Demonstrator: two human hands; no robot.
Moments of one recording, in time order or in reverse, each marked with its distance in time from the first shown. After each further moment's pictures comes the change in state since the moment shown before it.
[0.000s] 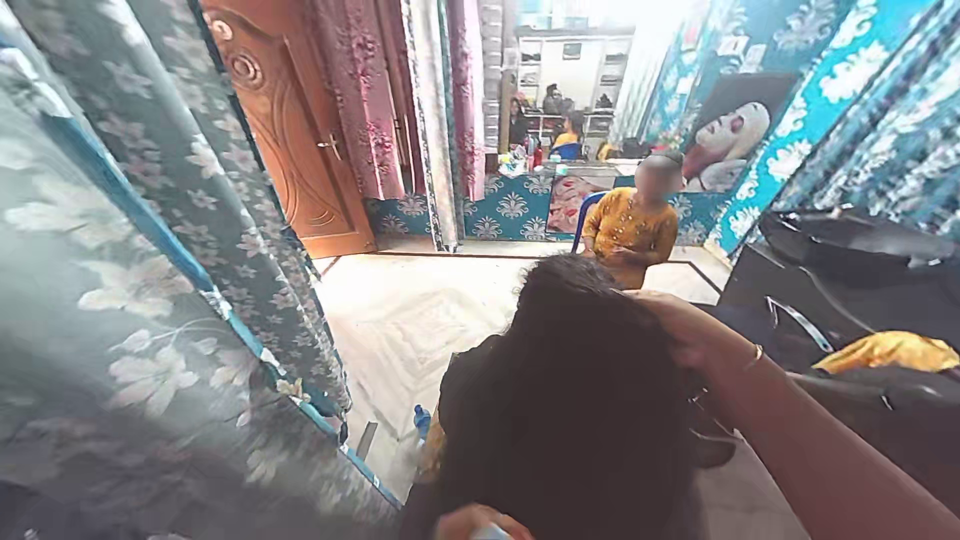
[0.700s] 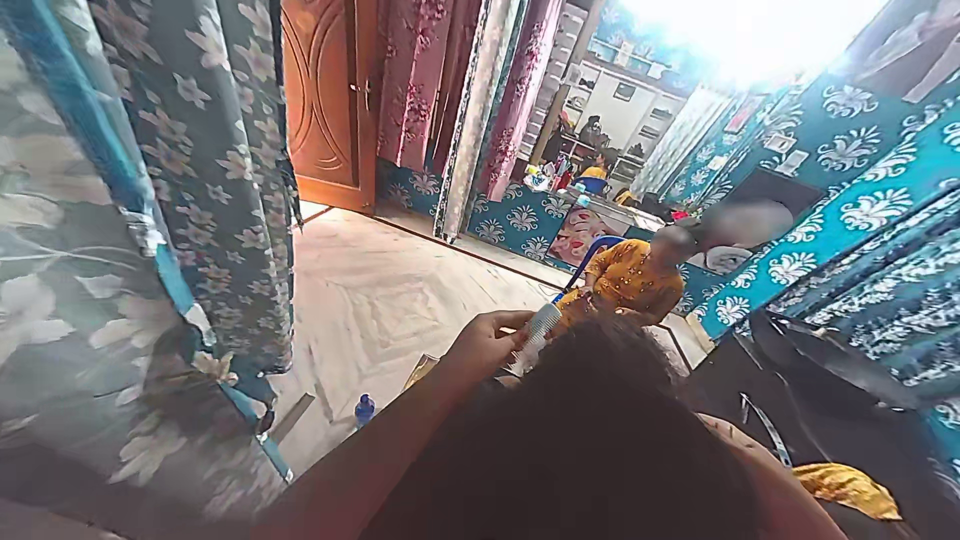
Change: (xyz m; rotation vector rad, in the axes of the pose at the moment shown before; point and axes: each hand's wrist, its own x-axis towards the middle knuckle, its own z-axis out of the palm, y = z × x) left_hand 0.260 -0.020 -0.041 0.161 -0.029 -0.442; right_hand -0.024 -0.004 0.014 -0.121 0.191 -0.031
